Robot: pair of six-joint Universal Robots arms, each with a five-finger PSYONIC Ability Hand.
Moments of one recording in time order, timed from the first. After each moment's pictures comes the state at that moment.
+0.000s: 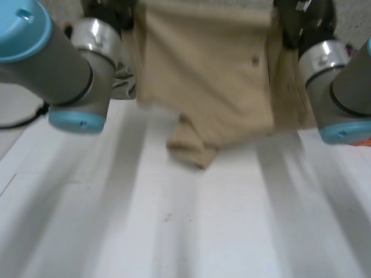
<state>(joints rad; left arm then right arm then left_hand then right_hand) 4.17 -2.08 -0.90 3.52 -1.65 3.76 1.94 -1.10 1.09 -0.44 1.51 2.60 1.14 1.20 1.20 1.20 1.00 1.12 1.18 1.19 1.20 0.99</state>
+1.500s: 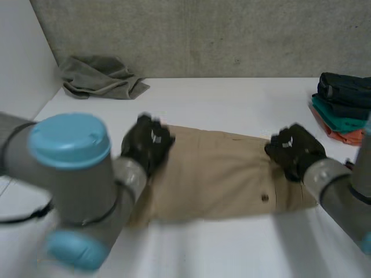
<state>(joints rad) 4.02 -1.99 -1.48 3.25 -1.72 3.95 1.91 -1.32 1.70 -0.03 1.46 2.32 1.14 1.20 1.20 1.20 1.01 1.12 1.18 1.20 1.20 1.00</state>
